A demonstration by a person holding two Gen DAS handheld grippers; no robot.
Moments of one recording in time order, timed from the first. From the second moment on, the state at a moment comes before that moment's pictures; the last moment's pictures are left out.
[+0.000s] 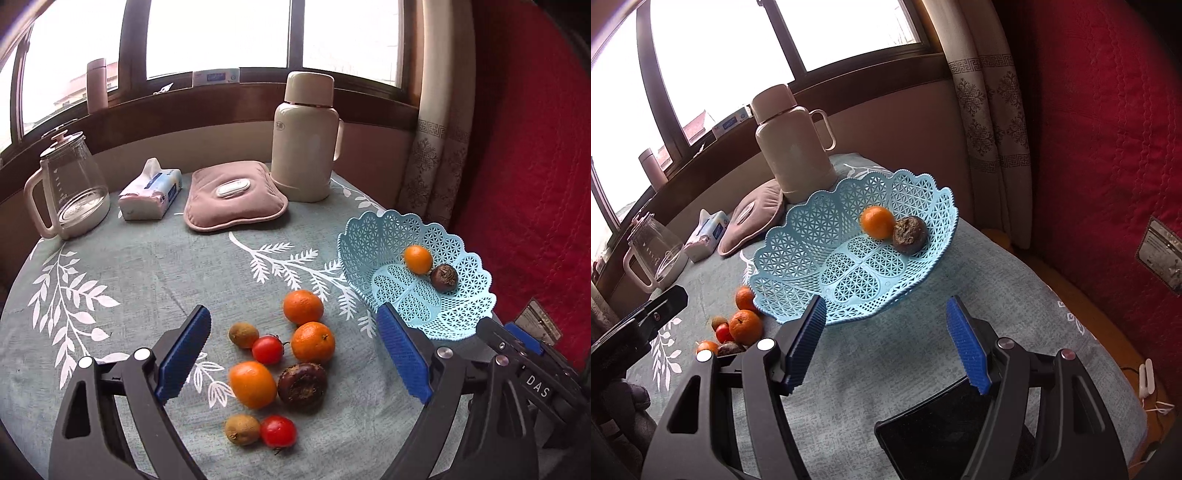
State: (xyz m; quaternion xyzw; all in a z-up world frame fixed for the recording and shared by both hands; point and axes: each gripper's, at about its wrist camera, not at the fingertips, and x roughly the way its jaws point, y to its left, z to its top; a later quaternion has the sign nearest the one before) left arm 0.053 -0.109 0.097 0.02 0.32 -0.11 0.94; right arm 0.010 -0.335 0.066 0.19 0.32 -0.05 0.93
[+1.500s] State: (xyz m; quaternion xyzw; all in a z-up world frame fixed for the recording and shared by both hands) left arm 0.054 0.039 0.030 -0.09 0.38 -0.06 0.92; right arm 0.039 -0.149 0.033 0.10 0.44 0.13 0.88
